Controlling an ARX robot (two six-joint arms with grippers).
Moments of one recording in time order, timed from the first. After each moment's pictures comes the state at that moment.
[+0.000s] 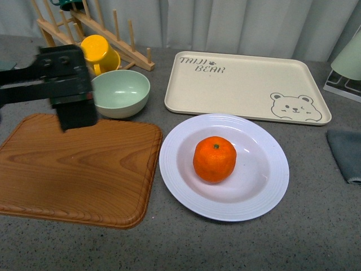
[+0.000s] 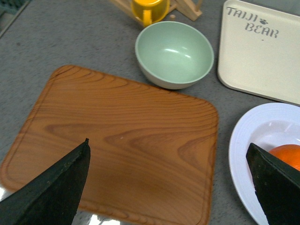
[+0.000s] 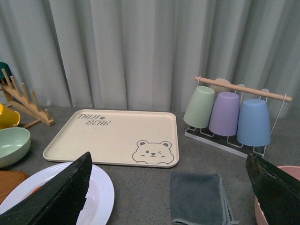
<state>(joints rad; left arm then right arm) -0.45 1.35 0.45 0.34 -0.43 -0.38 0.00 0.00 0.01 0.00 0.00 -0.01</state>
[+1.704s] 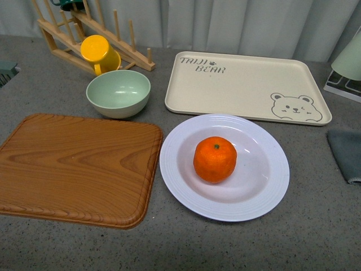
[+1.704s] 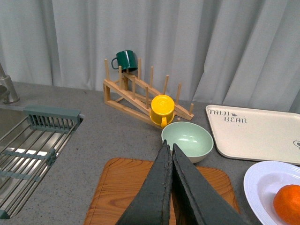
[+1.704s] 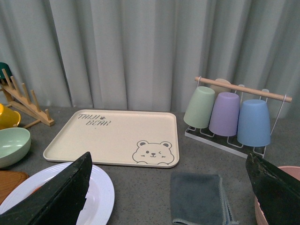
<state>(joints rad) 0.00 0.23 0.02 0.23 0.00 -0.01 0.00 0.00 0.01 0.00 0.00 -0.01</state>
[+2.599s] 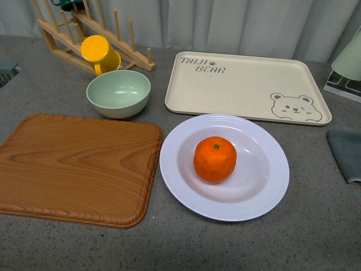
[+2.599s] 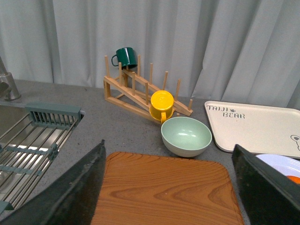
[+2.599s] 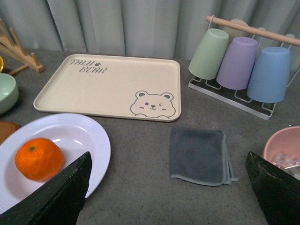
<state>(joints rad) 0.00 0.00 0.02 0.00 0.00 -0.01 -0.09 0.76 0.19 0.25 -0.13 0.04</state>
